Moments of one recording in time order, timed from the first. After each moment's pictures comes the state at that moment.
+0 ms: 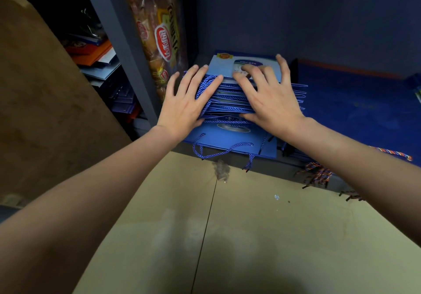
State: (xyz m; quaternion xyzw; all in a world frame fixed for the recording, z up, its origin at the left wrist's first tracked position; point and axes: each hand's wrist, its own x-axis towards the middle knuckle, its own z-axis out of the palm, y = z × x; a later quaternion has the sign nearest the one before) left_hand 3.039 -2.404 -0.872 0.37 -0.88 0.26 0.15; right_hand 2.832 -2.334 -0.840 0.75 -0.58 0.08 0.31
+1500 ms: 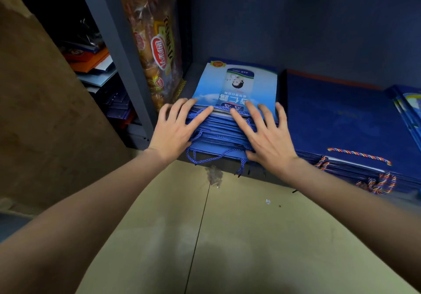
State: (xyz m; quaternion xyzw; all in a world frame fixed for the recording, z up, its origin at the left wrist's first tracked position) left_hand 3.055 -2.385 -0.899 0.35 -0.89 0.23 0.17; right_hand 2.829 -2.285 -0.885 0.72 -0.63 -0.03 0.29
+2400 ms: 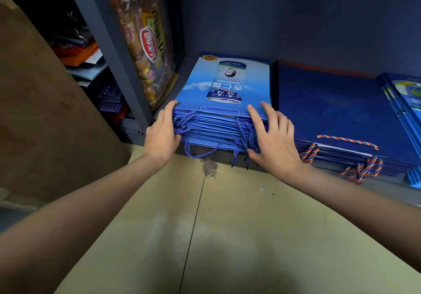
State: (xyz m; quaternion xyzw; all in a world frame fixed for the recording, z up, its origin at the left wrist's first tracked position) left_hand 3.050 -2.350 -0.893 0.56 -0.78 -0.18 0.22; right_hand 2.826 -2.245 -0.884 0.66 -0.74 0.08 0.08
